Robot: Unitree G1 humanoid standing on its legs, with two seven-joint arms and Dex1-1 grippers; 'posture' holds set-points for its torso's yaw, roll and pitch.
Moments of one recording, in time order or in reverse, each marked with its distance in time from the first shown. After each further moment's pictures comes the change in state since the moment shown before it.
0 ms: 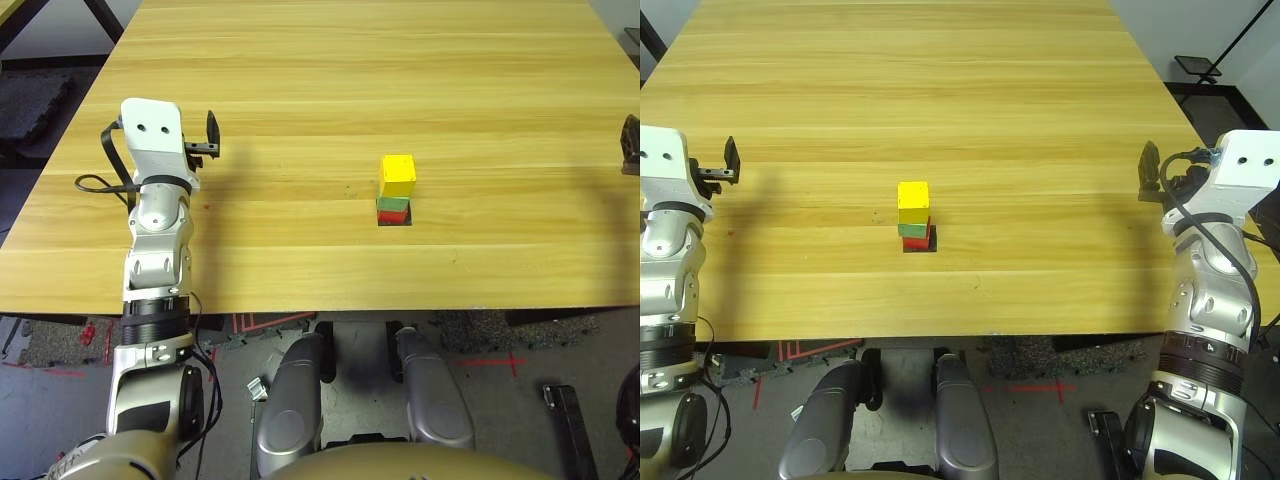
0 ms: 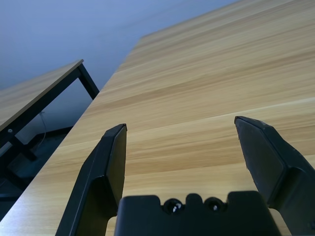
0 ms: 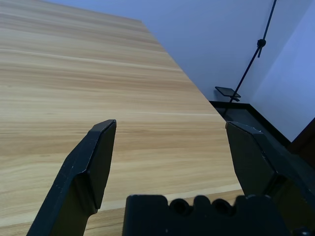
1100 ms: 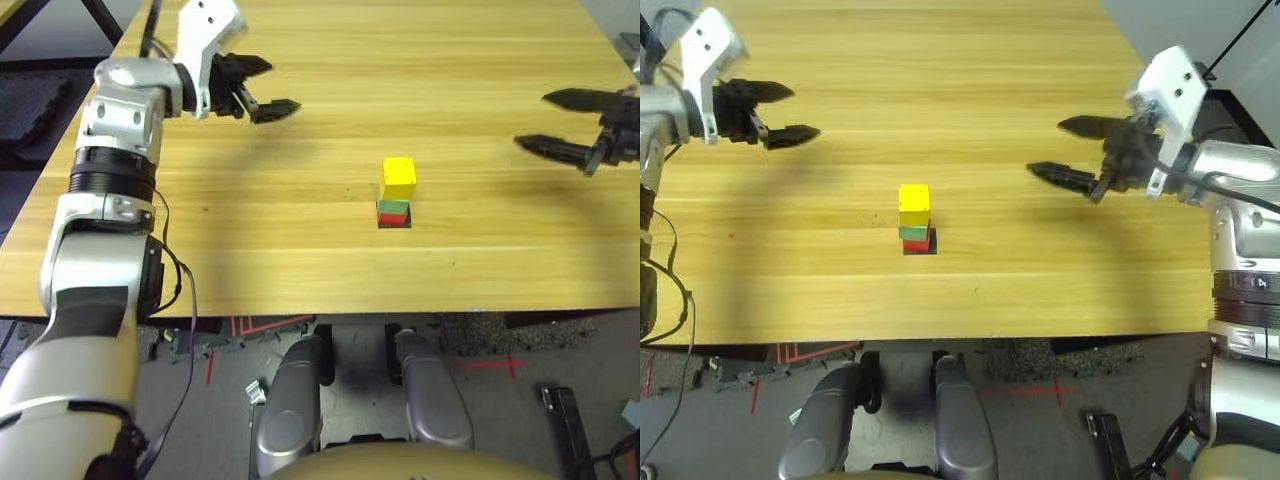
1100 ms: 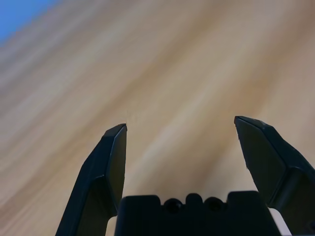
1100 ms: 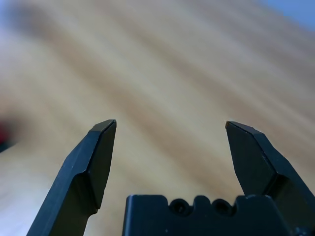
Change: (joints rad) left arm -0.664 0.273 -0.206 0.716 -0.086 -0.026 -0.776; right arm -0.336 -0.240 0.285 0.061 0.061 0.217 0.655
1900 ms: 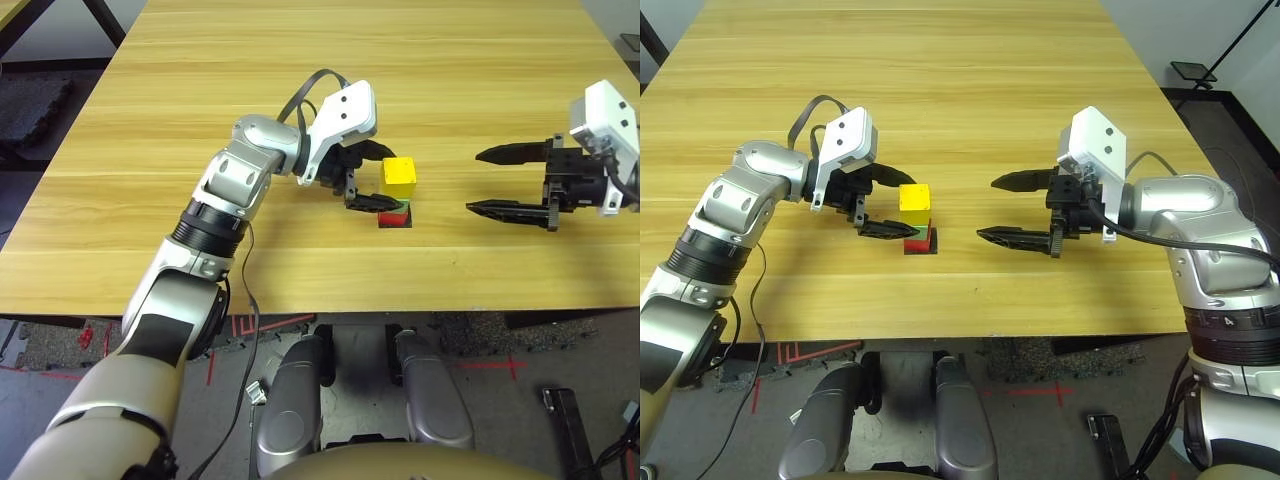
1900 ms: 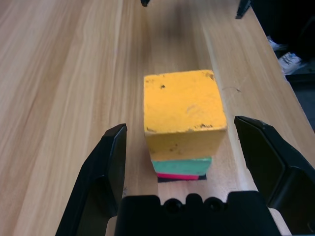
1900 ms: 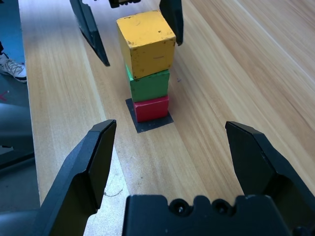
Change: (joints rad) left arm 0.168 -0.216 -0.335 -0.518 -0.083 0.234 -0.522; right arm 0.207 -0.051 0.162 -0.418 0.162 0.208 0.365
